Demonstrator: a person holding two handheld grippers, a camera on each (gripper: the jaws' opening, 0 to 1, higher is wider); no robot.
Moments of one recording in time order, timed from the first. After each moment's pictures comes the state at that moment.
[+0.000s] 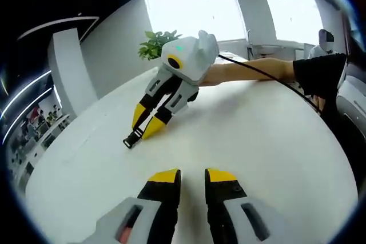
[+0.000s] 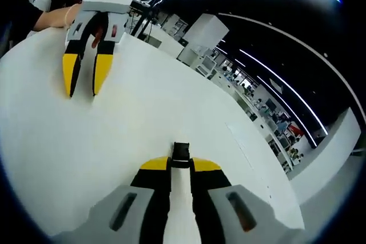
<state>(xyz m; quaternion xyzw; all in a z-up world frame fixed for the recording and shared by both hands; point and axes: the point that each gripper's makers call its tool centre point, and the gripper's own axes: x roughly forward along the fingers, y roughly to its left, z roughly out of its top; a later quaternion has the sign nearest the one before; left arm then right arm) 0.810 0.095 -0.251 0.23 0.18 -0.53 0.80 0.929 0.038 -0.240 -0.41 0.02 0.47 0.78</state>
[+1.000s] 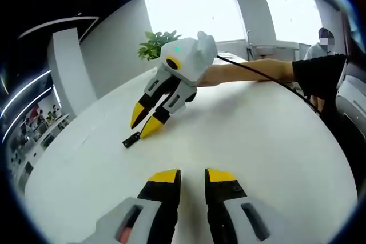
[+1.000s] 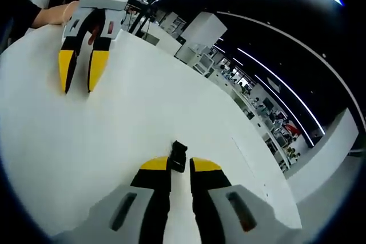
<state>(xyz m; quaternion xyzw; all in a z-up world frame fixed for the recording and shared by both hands) 0.808 0.093 -0.251 0.23 0.18 -0.53 0.79 0.933 0.033 -0.240 -0.42 0.02 0.45 0.79</state>
